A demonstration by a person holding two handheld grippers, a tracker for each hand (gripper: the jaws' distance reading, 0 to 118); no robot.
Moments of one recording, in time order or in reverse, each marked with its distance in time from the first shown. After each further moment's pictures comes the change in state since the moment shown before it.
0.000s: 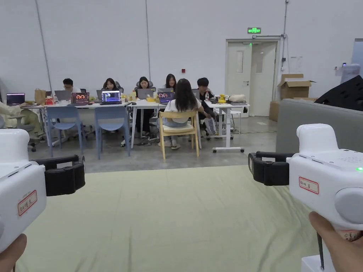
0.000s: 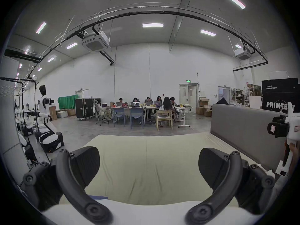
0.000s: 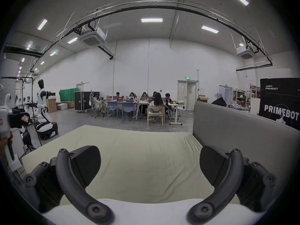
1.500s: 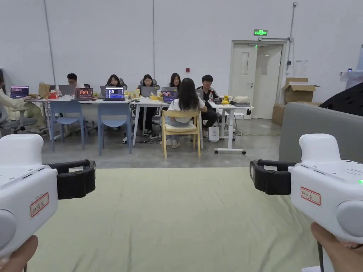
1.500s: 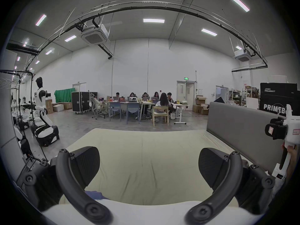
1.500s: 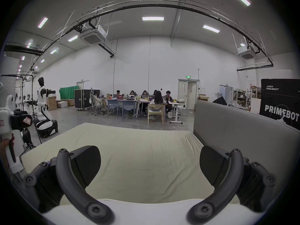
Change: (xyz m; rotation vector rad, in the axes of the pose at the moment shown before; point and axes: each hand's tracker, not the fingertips) left arm -0.004 -0.017 -0.015 -0.045 -0.037 0.041; right arm -0.011 -0.007 -0.007 -0.018 -0.005 0.012
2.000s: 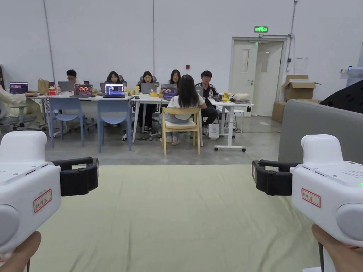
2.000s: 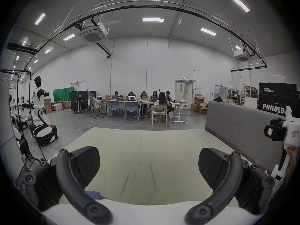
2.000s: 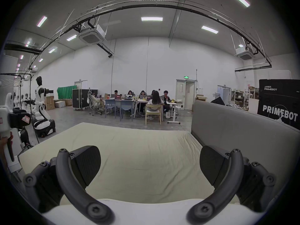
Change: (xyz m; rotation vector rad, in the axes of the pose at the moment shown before) left arm 0.005 0.001 -0.004 -0.012 -0.016 0.000; right arm -0.001 -0.005 0.000 0.002 -0.028 0.007
